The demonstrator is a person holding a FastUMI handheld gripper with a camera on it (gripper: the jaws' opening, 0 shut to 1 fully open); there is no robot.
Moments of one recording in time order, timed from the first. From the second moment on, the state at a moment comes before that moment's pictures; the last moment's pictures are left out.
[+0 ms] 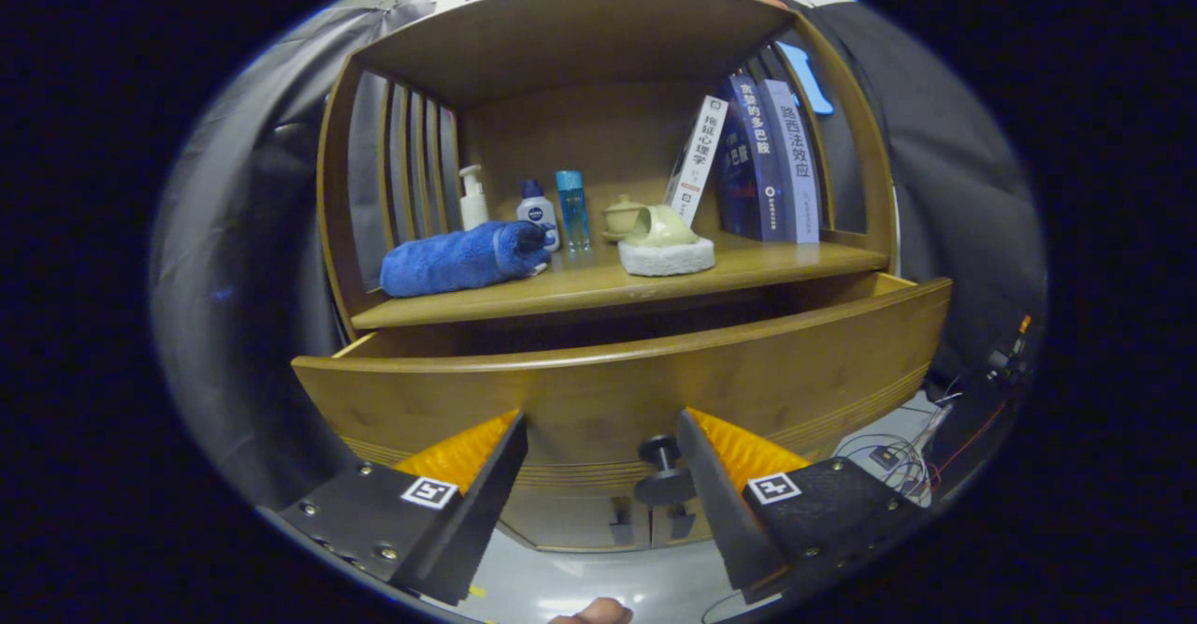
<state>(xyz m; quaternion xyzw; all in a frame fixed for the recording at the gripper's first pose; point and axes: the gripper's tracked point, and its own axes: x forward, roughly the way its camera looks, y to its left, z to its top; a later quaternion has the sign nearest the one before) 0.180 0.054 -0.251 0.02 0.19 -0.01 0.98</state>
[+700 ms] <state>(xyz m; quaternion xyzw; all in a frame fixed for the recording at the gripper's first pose) 0.237 0.051 -0.256 0.03 0.19 -0.01 0.98</state>
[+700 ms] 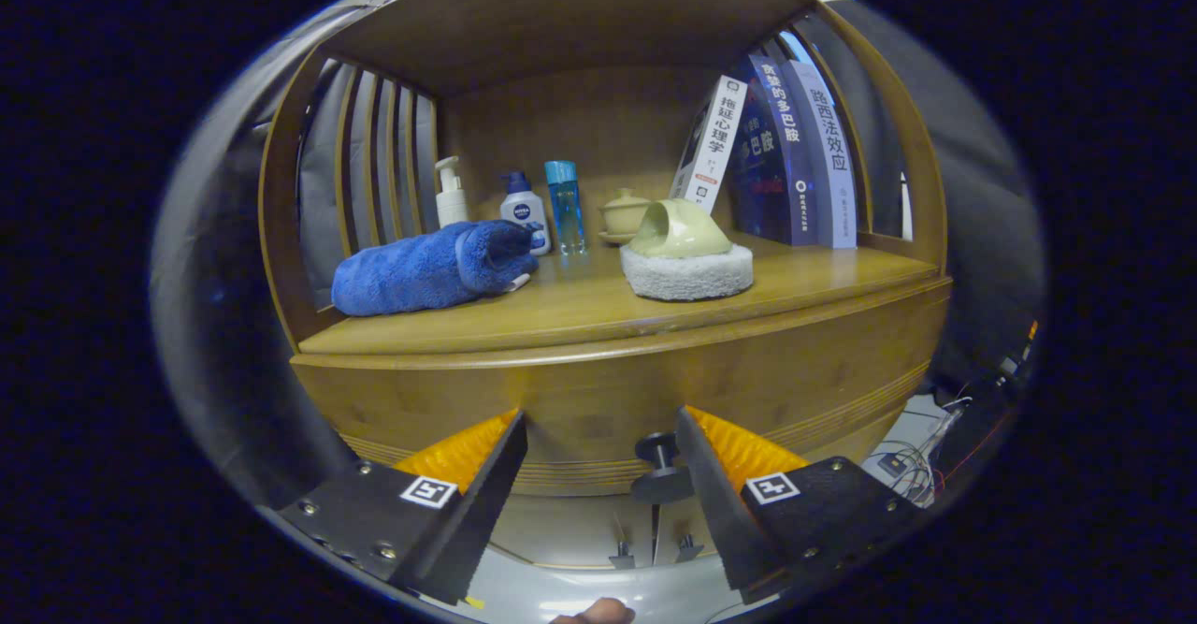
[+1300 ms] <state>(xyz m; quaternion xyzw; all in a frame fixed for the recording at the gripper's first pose) 0.224 0.051 -0.223 0.02 0.16 0.01 0.99</state>
